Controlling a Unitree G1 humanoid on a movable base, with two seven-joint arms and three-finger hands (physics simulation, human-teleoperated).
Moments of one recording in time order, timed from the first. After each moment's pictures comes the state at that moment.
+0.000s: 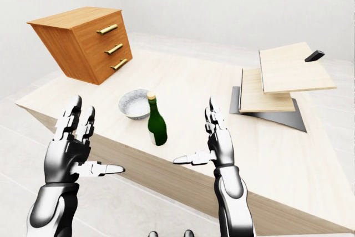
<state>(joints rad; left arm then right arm) 0.25 -0.01 0.07 -0.63 -0.06 0.09 -0.14 0.14 -0.01 0.00 -0.40 0.07 0.09 0.11</state>
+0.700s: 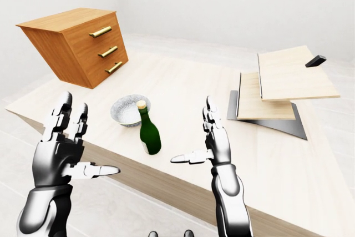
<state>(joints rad) 0.26 -0.01 0.10 -0.70 -0.07 0.09 -0.16 0.12 0.00 0.02 -0.38 0.04 0.09 0.09</state>
